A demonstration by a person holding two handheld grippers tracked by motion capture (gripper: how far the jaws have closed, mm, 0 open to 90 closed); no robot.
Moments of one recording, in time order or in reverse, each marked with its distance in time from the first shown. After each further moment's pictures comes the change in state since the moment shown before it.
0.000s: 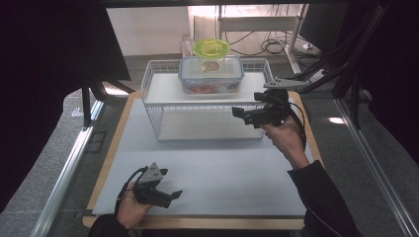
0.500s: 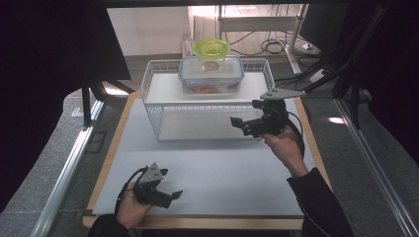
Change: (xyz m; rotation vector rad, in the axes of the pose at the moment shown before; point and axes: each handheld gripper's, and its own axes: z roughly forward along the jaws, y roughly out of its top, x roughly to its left) left arm 0.000 0.000 0.000 0.002 0.000 0.003; right arm 0.009 -0.020 0.000 0.019 0.006 -0.056
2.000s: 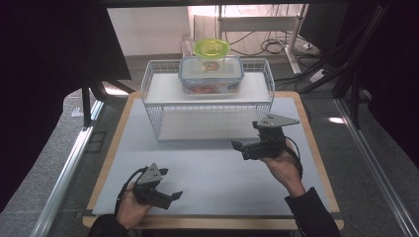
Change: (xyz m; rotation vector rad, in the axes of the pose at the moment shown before) left arm -0.002 0.001 -0.002 -0.030 -0.019 0.011; right arm 0.012 -0.061 0.002 0.043 -0.026 -0.045
